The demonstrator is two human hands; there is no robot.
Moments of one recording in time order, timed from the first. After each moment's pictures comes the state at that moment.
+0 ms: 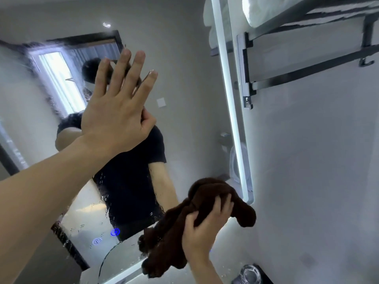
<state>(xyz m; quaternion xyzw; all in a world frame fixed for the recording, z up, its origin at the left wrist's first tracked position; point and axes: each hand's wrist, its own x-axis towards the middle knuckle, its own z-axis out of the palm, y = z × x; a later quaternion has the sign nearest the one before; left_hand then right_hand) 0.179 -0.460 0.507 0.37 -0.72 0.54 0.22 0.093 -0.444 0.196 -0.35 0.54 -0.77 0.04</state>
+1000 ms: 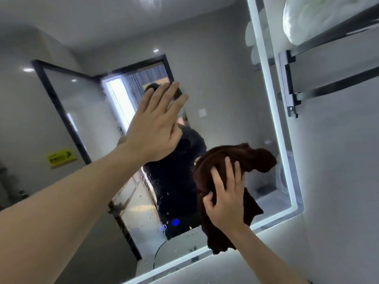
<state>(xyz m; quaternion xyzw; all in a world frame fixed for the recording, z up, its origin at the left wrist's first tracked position) 0.226 -0.412 0.537 0.38 -0.77 0.49 0.18 0.096 -0.453 0.276 -0.58 0.48 -0.62 -0.20</state>
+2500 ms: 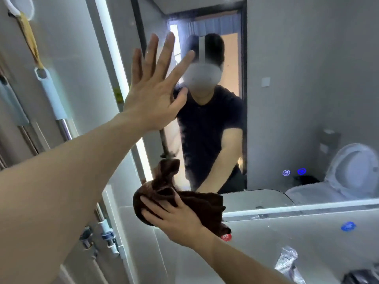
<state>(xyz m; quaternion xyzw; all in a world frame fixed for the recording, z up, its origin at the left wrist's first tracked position) 0.563 -0.343 0.499 0.54 -0.68 0.46 0.20 0.491 -0.354 0.198 -0.88 0.19 -0.24 -0.37</state>
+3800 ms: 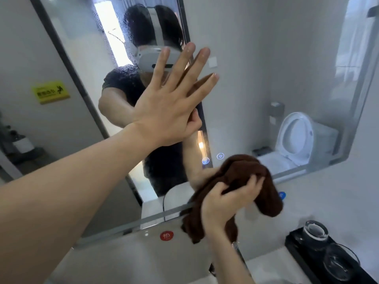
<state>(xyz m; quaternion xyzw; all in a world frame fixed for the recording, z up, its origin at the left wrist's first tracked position) 0.357 -0.411 0.426 0.34 -0.74 0.57 0.12 0.284 -0.397 0.191 -0.25 0.53 -0.81 0.10</state>
